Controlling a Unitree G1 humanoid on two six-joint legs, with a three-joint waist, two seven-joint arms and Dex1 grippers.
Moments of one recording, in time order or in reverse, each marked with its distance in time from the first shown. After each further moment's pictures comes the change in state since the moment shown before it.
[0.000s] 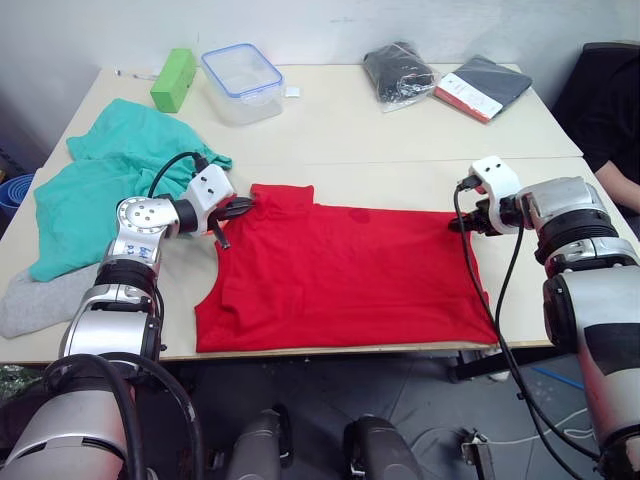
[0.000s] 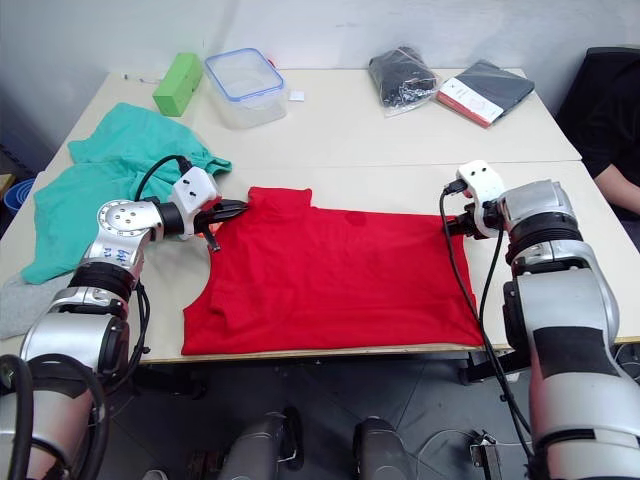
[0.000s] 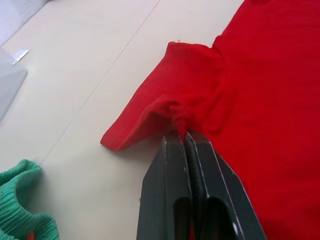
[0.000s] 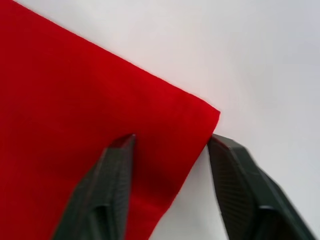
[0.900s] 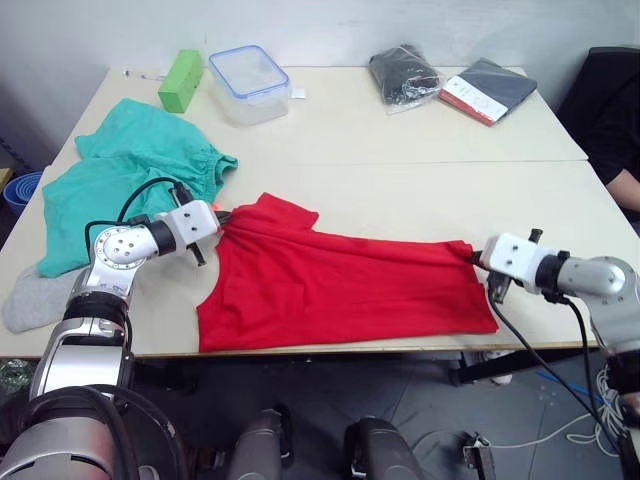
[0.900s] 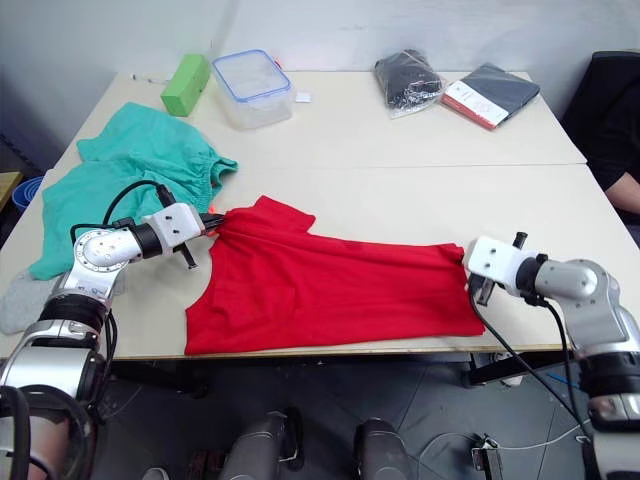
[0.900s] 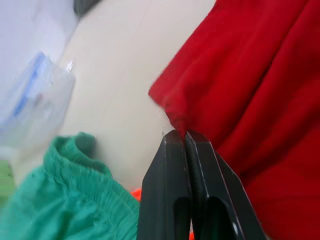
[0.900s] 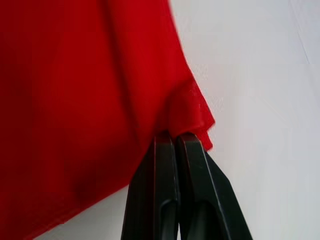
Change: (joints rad) left arm 0.240 0.137 -0.052 -0.143 0.155 -0.407 0.296; right arm 0.943 -0.320 -0.134 -0.899 -0.039 -1.032 -0.002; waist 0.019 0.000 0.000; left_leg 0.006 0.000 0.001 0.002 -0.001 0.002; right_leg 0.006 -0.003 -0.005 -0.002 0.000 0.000
